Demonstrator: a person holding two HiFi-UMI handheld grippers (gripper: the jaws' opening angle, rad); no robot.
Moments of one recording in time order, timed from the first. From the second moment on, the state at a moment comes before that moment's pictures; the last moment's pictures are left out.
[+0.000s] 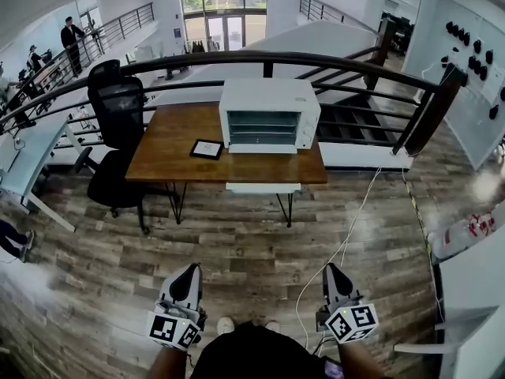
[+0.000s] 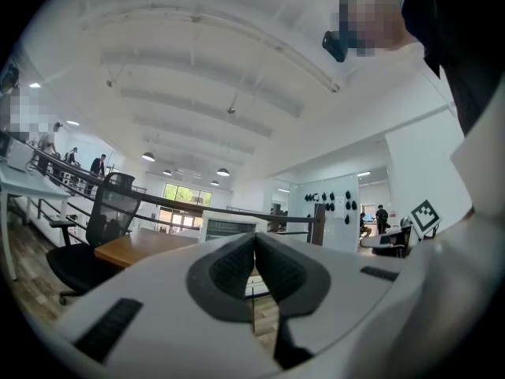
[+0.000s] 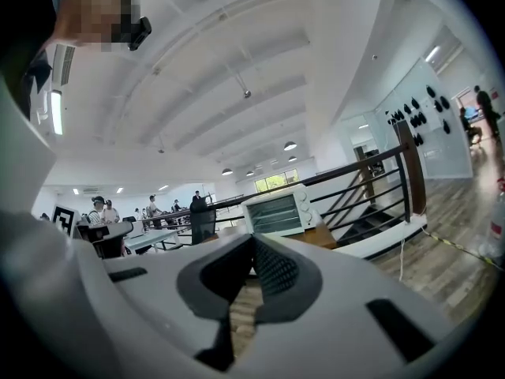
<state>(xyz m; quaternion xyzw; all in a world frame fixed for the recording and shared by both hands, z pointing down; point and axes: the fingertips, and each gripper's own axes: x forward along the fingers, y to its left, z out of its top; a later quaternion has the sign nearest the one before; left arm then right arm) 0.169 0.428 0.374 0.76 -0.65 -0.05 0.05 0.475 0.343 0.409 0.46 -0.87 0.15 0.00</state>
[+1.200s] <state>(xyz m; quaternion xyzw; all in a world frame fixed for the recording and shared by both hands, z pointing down) 0.232 0.369 0.393 0.75 -0.65 -0.05 0.09 0.503 0.298 0.395 0.44 -0.90 0.08 0.01</state>
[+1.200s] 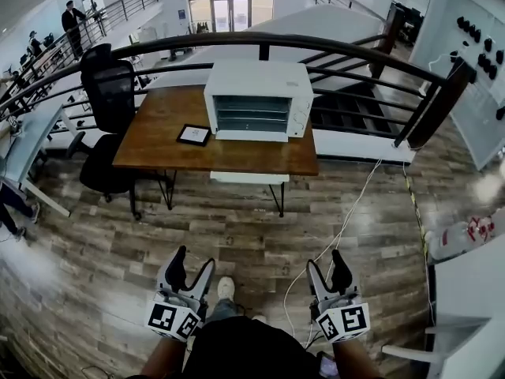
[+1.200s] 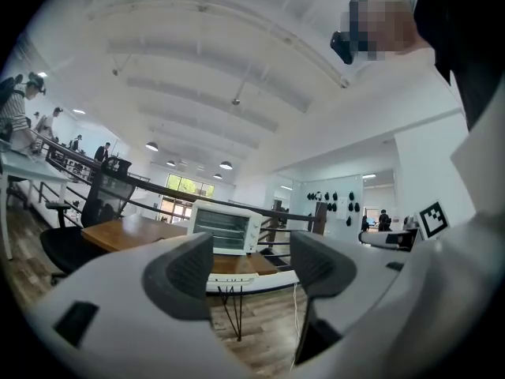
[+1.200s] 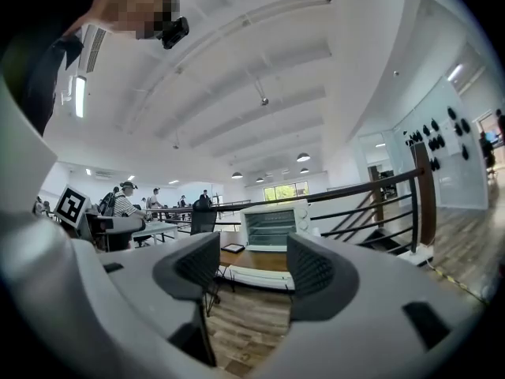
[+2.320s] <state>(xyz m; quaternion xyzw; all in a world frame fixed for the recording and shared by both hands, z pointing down) 0.055 0.217 0.403 0.77 -0.63 -0.07 0.11 0.304 0.124 0.404 0.43 -0.89 0.13 0.03</state>
